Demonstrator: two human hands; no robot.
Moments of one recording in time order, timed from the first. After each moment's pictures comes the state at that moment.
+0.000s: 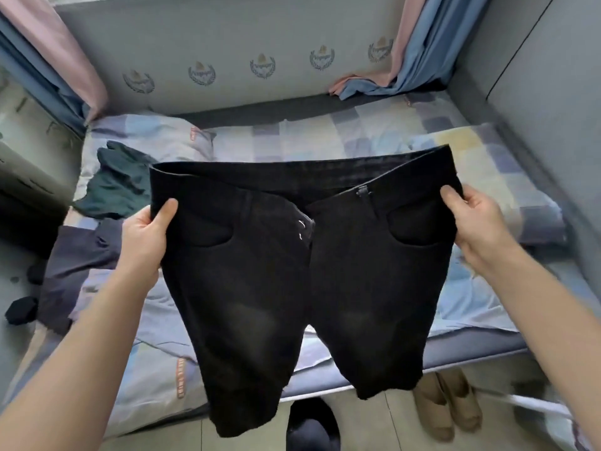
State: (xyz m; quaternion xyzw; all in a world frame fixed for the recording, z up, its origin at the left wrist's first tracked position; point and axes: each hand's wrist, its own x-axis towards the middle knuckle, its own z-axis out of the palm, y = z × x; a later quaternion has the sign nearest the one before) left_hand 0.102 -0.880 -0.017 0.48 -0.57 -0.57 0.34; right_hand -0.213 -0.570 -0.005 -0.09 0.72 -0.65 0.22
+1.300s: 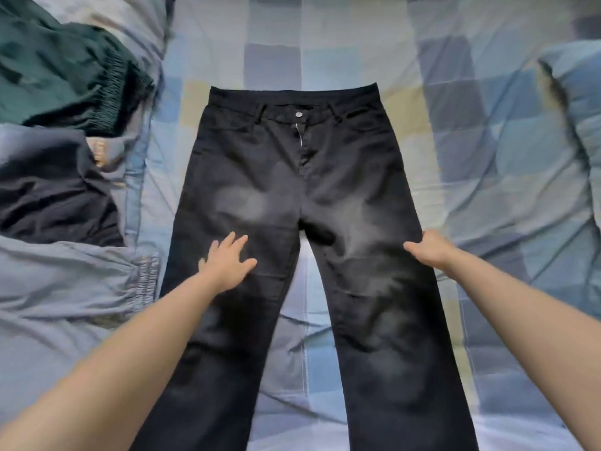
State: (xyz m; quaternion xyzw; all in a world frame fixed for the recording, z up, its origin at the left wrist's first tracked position) left_hand -0.059 -0.976 -0.559 0.50 -0.77 -0.31 -0.24; right_hand -0.388 -0.760 -0.533 -0.17 0.90 -0.03 0.41
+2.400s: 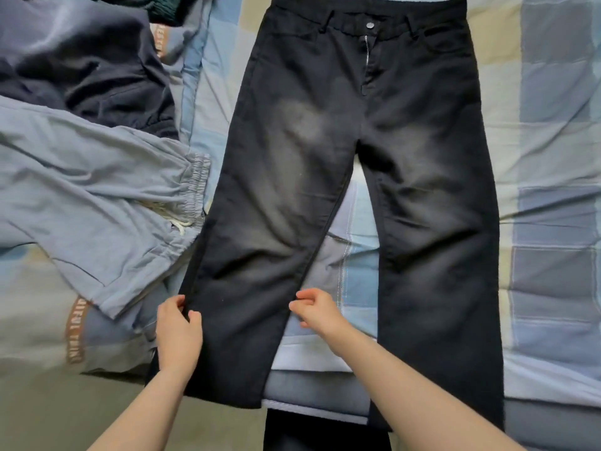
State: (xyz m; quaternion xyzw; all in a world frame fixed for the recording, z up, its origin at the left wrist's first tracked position) left_hand 0.195 -0.780 -0.561 0.79 -0.55 -0.28 0.02; right_hand -0.033 -0.704 -0.566 -0.06 0.70 -0.24 0.67
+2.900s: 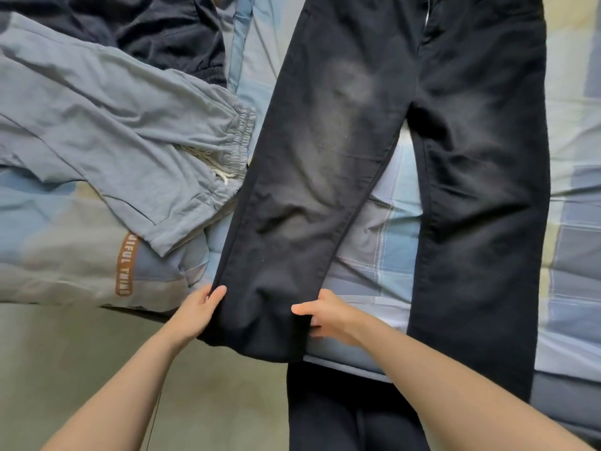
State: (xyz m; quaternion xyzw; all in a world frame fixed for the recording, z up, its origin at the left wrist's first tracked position) left_hand 0.281 -0.763 -0.549 0.67 -0.49 -0.55 -0.09; right_hand 0.032 -0.671 -0.557 -0.03 0.57 -0.18 0.80
